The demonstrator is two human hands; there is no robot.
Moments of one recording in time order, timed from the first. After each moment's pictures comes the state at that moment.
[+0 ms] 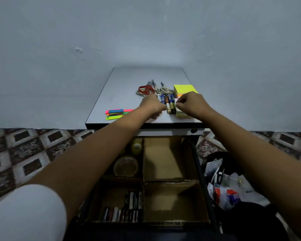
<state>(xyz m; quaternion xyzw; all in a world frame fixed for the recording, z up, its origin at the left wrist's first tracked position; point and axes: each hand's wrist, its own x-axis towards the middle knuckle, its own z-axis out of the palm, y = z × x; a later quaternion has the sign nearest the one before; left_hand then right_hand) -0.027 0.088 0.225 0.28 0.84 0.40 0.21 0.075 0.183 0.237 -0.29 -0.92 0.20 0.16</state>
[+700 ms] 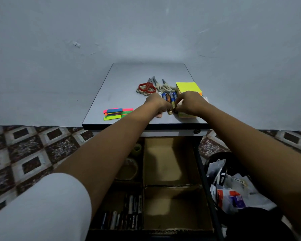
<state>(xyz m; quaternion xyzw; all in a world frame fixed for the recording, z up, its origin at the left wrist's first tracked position) -0.053 0.127 0.206 0.22 0.84 0.42 0.26 0.049 0.203 0.227 -0.24 -0.96 0.12 0.08</state>
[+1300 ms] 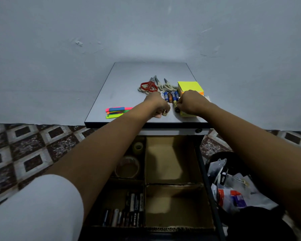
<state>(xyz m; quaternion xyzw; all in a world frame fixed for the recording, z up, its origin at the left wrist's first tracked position) -0.051 0.112 0.214 0.24 0.85 0.38 0.28 0.038 0.210 0.217 -0.26 -0.96 0.09 0.06</state>
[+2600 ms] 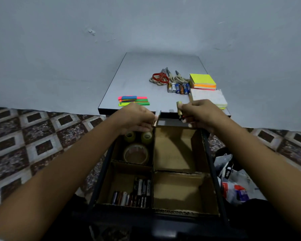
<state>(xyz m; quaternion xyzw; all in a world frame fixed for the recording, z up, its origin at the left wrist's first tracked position) -0.015 -0.030 0.213 0.23 0.75 0.51 0.36 0.099 0.136 0.220 -0.28 -0.76 0.58 0.09</state>
